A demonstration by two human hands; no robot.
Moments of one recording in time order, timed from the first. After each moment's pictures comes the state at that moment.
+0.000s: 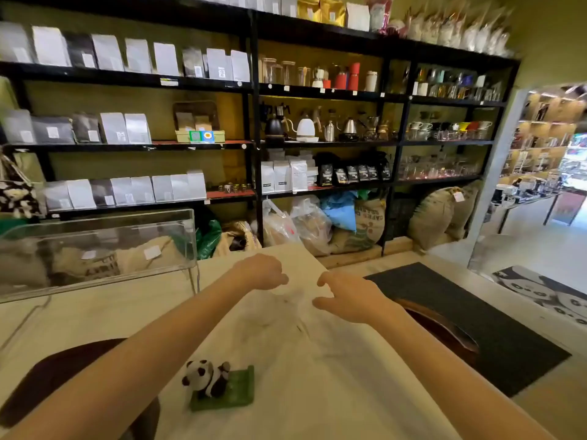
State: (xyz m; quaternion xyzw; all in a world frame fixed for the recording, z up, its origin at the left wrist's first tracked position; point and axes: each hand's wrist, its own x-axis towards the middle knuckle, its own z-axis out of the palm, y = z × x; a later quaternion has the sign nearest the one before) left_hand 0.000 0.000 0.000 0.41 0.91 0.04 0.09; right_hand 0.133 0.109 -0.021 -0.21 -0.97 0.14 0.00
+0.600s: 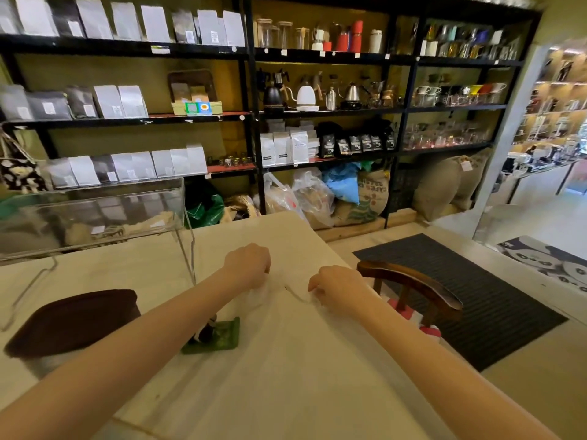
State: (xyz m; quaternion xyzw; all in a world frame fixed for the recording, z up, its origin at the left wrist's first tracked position) left_hand 0.041 -0.018 -0.041 0.39 0.92 0.02 0.02; right_hand 0.164 0.105 -0.067 -0.15 -0.99 0.05 -0.01
